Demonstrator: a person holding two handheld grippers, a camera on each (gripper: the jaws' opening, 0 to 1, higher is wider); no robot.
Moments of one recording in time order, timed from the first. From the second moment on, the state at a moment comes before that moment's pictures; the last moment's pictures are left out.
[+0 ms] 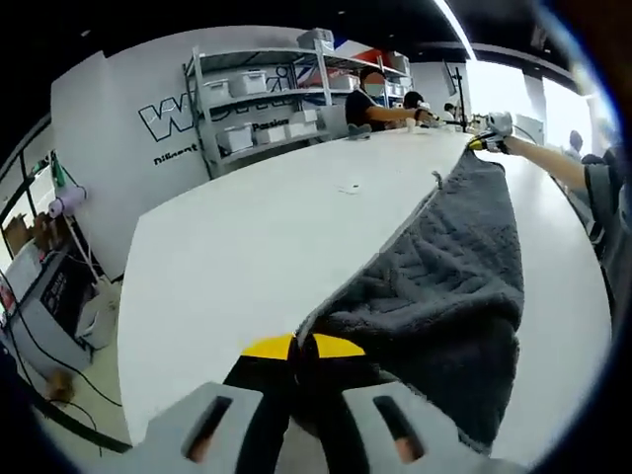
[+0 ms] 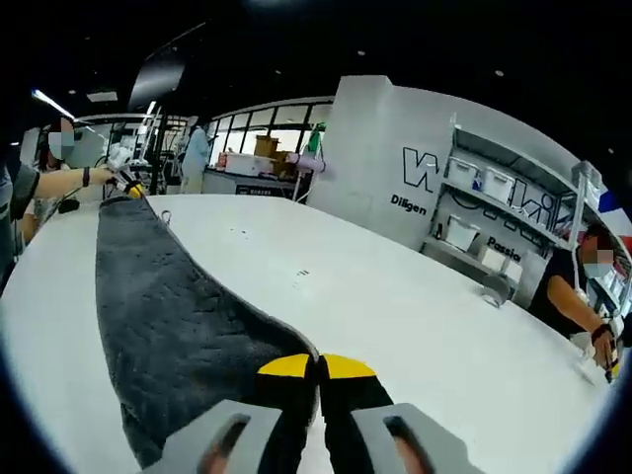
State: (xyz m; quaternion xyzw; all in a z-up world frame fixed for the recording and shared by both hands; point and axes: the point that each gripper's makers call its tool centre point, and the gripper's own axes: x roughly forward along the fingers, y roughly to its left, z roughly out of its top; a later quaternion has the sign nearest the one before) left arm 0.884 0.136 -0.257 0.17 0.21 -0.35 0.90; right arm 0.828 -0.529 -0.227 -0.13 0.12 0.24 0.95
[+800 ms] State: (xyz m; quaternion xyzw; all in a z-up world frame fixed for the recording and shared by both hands) left arm 0.781 0.132 -0.110 0.11 0.02 -0.35 0.93; right arm 0.719 -0.470 -0.114 -0.18 0.00 0.29 0.94
